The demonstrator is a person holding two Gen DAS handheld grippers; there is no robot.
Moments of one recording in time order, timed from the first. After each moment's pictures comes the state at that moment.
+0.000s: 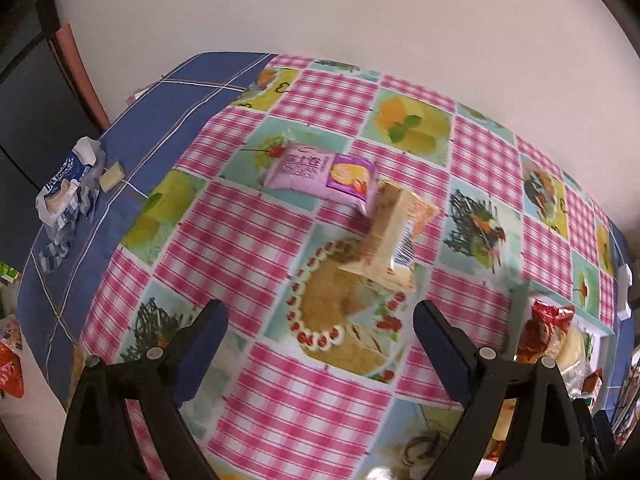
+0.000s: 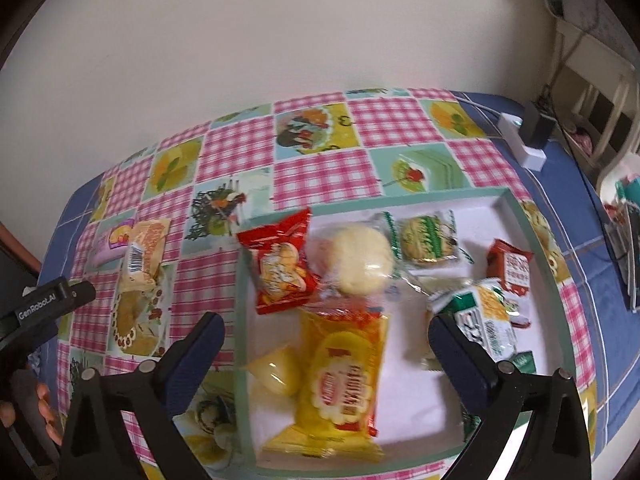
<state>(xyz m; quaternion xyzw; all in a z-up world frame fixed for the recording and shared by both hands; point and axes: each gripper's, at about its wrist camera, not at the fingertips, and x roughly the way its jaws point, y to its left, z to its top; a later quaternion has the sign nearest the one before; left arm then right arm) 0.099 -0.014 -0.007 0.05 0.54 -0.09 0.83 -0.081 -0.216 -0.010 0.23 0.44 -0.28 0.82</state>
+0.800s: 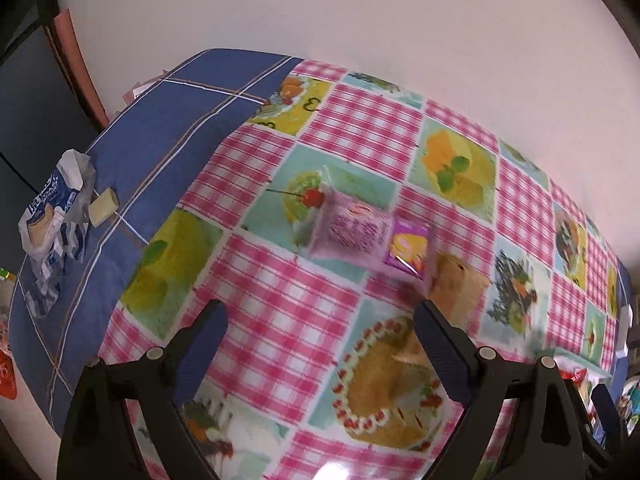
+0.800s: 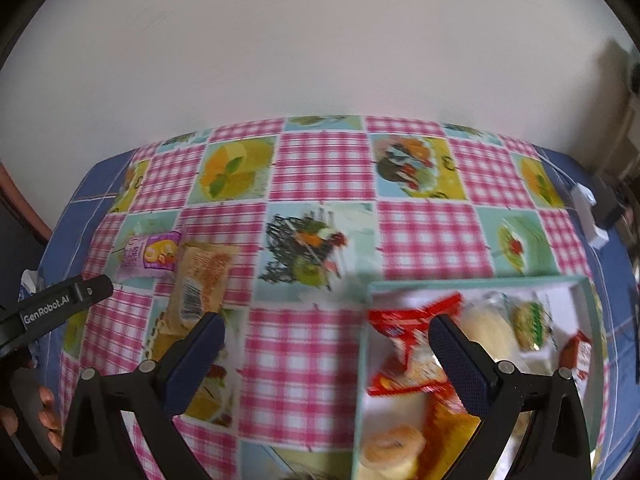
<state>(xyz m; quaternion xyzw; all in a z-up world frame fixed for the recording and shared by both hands) 0.186 0.016 -0.018 0.02 0.55 -0.08 0.83 0.044 -0.173 -0.008 0.16 0.46 -0.22 0.84</state>
